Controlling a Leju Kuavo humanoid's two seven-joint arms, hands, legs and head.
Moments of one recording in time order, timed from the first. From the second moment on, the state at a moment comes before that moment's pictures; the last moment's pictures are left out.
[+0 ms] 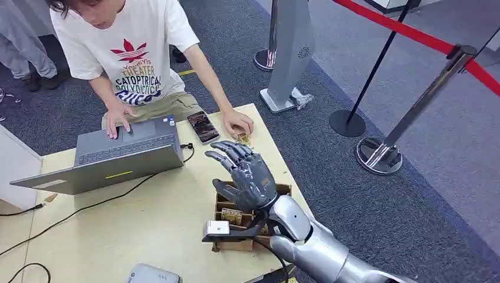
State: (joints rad) left arm -0.05 -0.05 0.88 -0.23 -1.12 0.23 0.15; right arm -0.17 -0.20 0.54 -1.50 1.05 -0.52 -0.12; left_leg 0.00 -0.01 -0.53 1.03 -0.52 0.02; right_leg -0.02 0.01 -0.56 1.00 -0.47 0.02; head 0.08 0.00
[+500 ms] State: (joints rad) left arm -0.05 -0.05 0.90 -0.23 -1.12 0.23 0.15; right arm -0.16 -0.21 0.57 -1.51 1.02 -0.41 -0.14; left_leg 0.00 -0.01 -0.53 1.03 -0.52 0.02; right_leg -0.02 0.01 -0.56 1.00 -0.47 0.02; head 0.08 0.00
